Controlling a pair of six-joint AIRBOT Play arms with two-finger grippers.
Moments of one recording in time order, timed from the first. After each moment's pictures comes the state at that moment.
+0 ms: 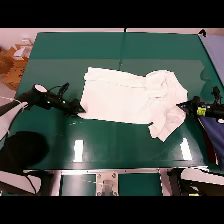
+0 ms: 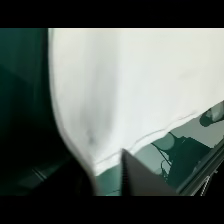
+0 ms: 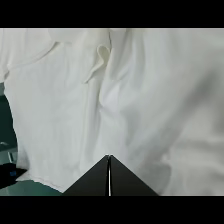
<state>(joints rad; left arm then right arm) 0.00 -1.66 1.01 0.70 -1.14 -1.13 -0.72 -1.38 0.81 -0.56 1.25 0.97</state>
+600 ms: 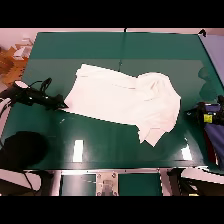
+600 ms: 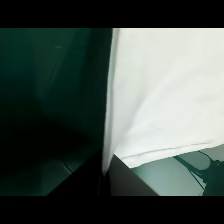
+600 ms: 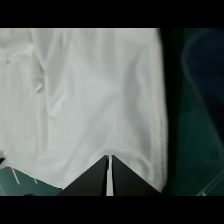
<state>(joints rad) 0.22 -1.66 1.11 0.84 -1.18 -1.09 -0.85 -1.36 0.78 -0.72 1.30 1.05</state>
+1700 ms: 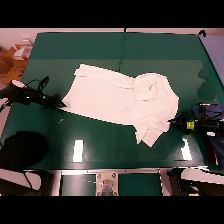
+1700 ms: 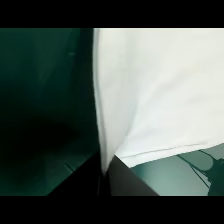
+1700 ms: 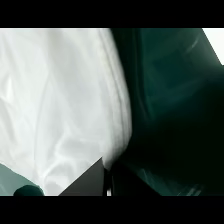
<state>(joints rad) 0.24 -1.66 1.15 0.83 -1.21 -1.04 -0.72 -1.41 0.60 -0.70 1.12 1.06</state>
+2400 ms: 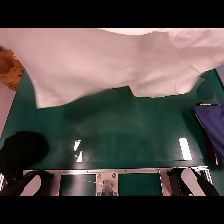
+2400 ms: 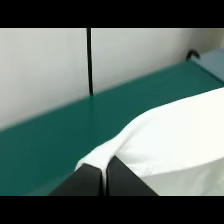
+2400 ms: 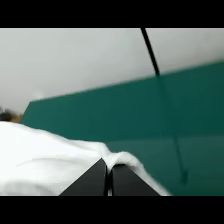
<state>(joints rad) 0.24 -0.93 1.91 0.76 -1.18 -1.08 -0.75 -0.84 1.64 -0.50 1.34 1.26</state>
